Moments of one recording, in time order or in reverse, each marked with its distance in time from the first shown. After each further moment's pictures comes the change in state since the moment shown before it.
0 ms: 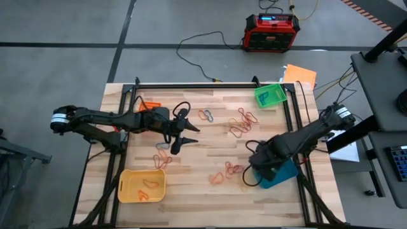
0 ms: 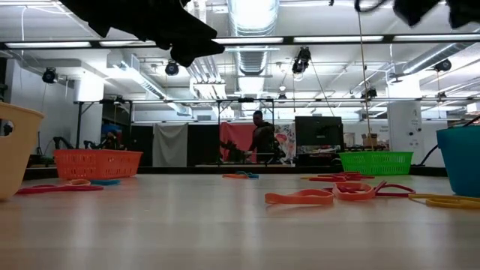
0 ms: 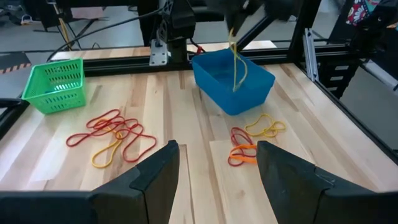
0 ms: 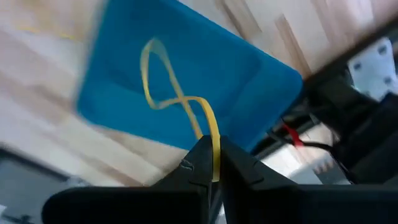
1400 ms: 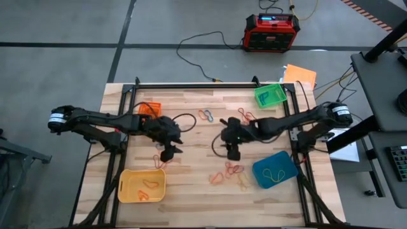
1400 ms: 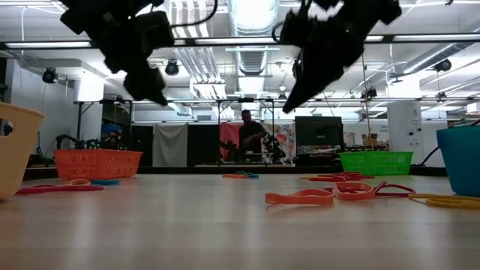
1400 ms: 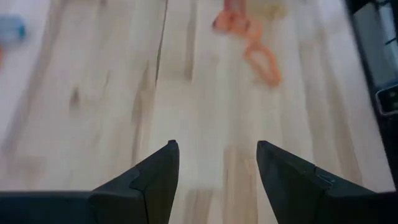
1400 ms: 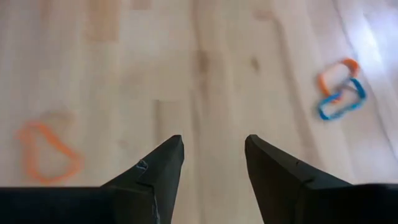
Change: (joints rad) left arm -0.054 -0.041 0.000 -0.533 0.002 -0.289; right arm -0.379 0.001 -0.318 1.239 0.294 -1.066
